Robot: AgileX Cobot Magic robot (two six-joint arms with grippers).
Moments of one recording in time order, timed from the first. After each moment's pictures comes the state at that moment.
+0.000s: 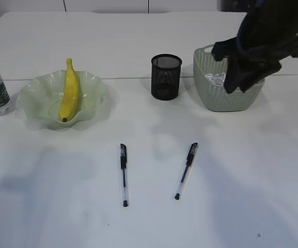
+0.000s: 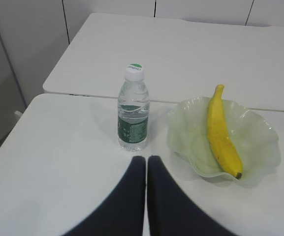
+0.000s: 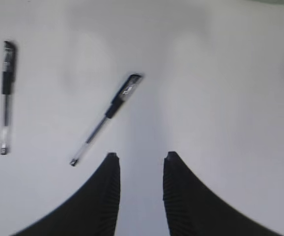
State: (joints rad) left arm 0.05 0.68 -0.52 0.25 0.20 -0.36; right arm 0.26 1.79 -1.65 0.09 1.25 -0.01
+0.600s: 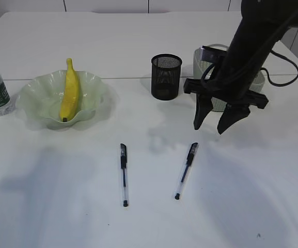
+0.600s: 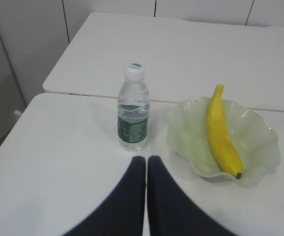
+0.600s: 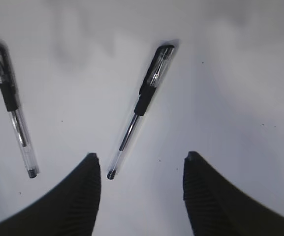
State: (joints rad) left arm 0.05 0.68 -0.52 0.25 0.20 -0.36; right arm 0.26 2.01 -1.65 0.27 1.23 0.20
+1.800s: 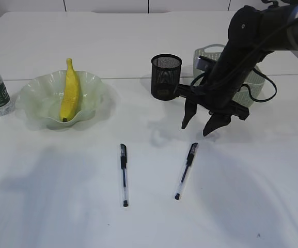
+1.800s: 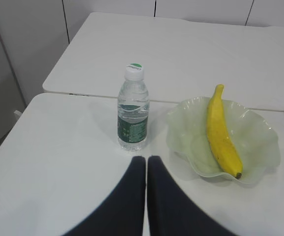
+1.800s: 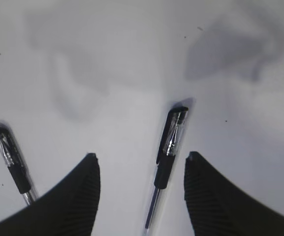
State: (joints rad) left arm 0.05 0.68 -0.52 0.25 0.20 -0.36; right arm 0.26 2.12 -1.65 0.32 1.03 0.31
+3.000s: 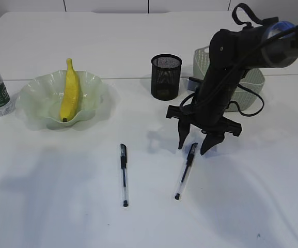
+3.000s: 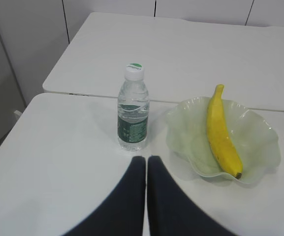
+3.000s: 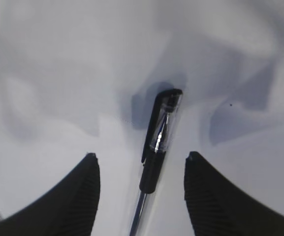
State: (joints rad) left arm 0.05 0.68 -0.52 0.25 0.20 -0.36; right arm 0.31 2.20 -1.65 0.25 1.05 0.41
